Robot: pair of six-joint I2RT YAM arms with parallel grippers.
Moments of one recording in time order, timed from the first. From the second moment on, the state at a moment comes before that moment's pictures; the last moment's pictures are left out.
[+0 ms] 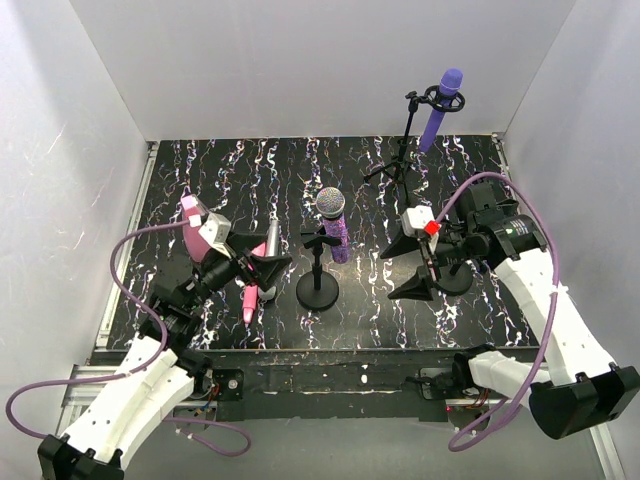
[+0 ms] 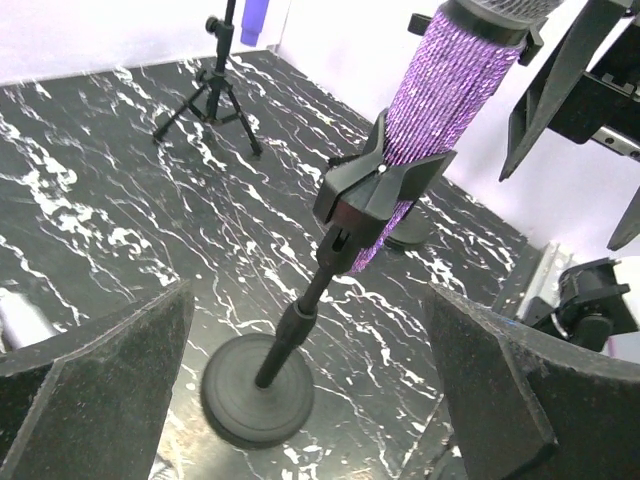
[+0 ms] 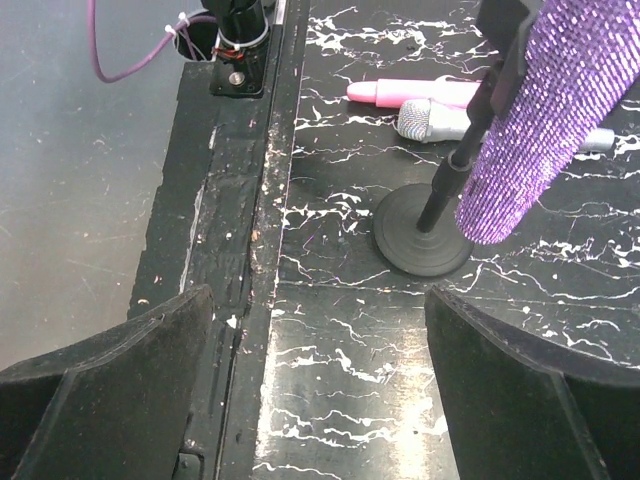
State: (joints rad) left arm -0.44 0.58 0.51 0.15 0.43 -0.32; right arm 0.35 1.08 1.20 -1.17 -1.17 -0.97
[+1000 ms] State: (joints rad) left arm -0.66 1.01 0.27 0.73 0.35 -0.16; right arm 0.23 1.07 1.13 -1.14 -1.32 -0.99
